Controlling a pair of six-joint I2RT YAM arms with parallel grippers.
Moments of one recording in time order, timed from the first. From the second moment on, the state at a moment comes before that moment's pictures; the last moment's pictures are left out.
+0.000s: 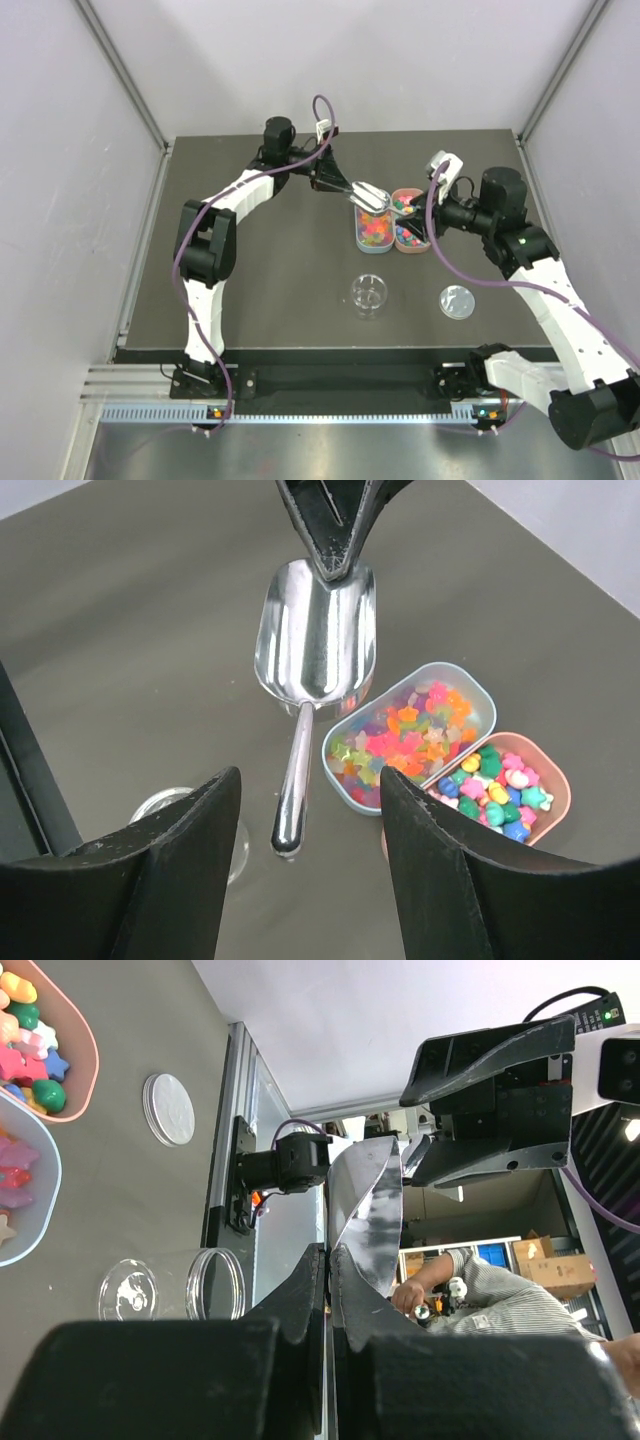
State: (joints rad) left arm -0.34 2.14 1.69 0.28 1.48 -1.14; right arm 0.29 1.02 1.06 -0.40 -0.63 -0.24
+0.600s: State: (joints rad) left arm -0.34 2.14 1.68 0.26 1.47 -1.13; right arm 0.30 1.08 1.04 -0.32 -0.61 -0.23
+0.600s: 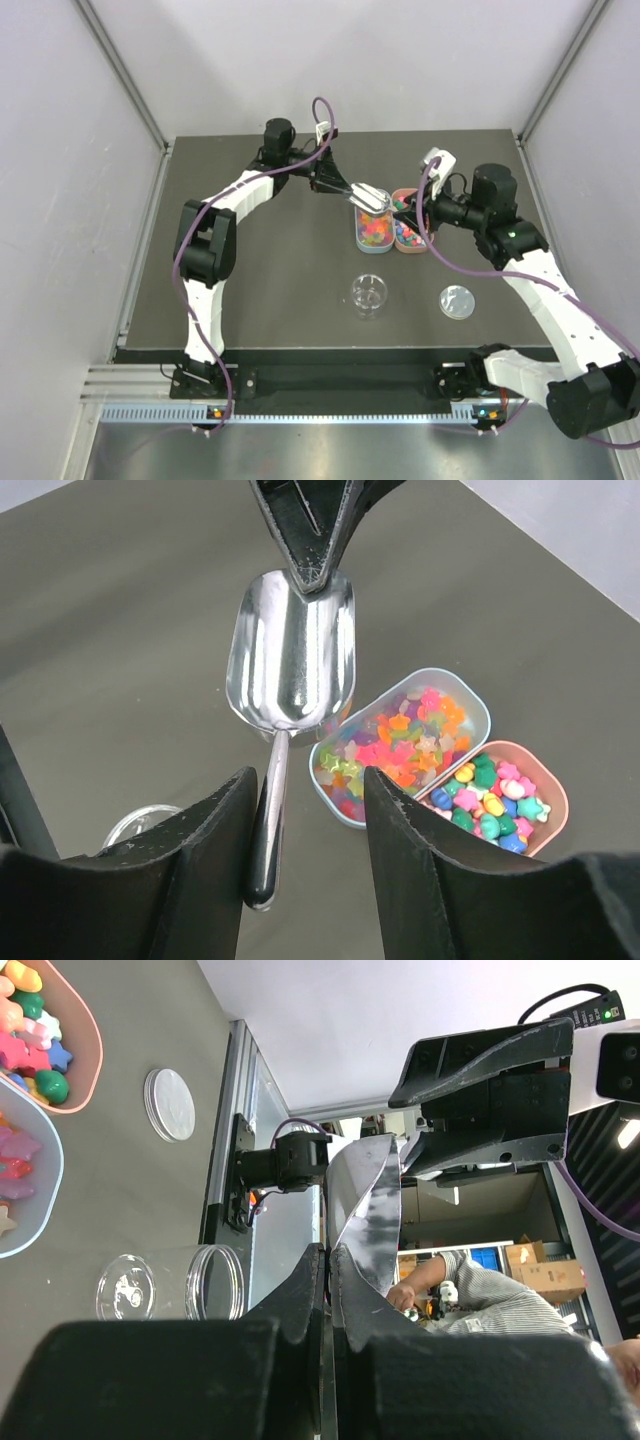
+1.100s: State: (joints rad) left arm -0.35 2.14 1.68 0.26 1.47 -1.13; right arm 0.33 1.09 1.02 -0.27 -0.60 -0.22
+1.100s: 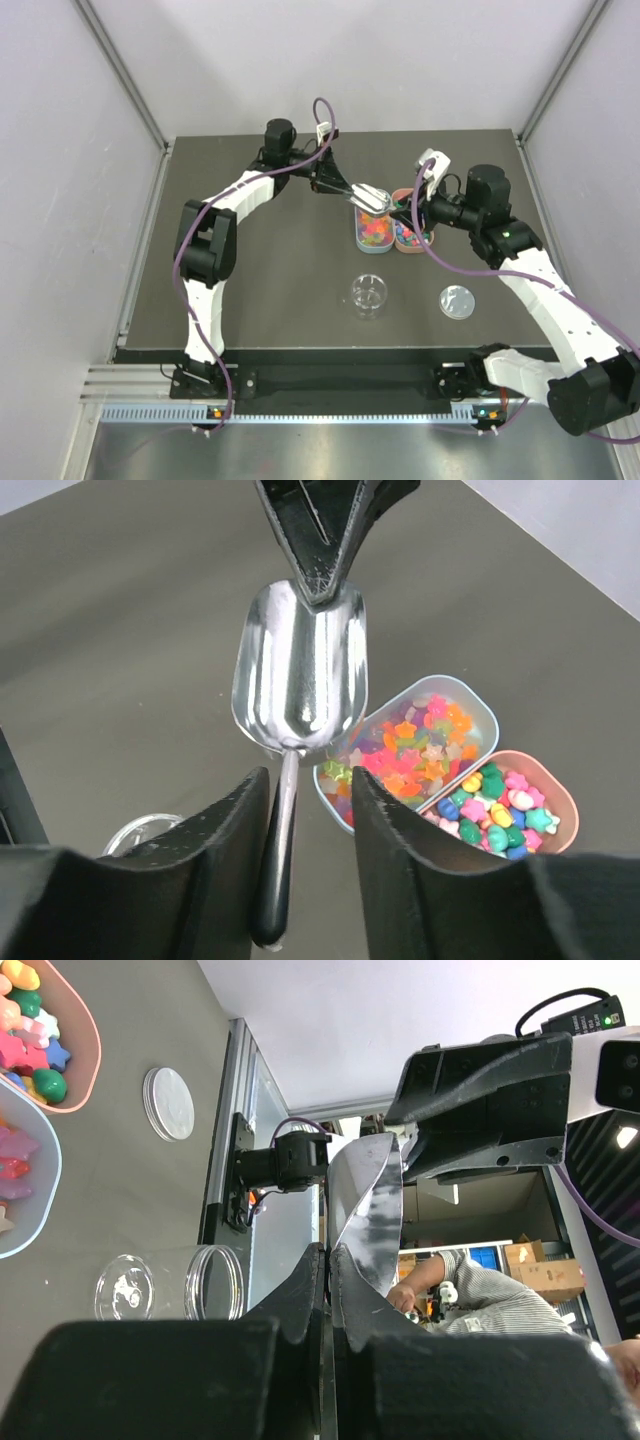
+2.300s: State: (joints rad) left arm -0.33 2.14 1.71 0.33 1.48 -1.15; right arm 0.33 1.01 1.02 -0.50 -0.46 -0.33
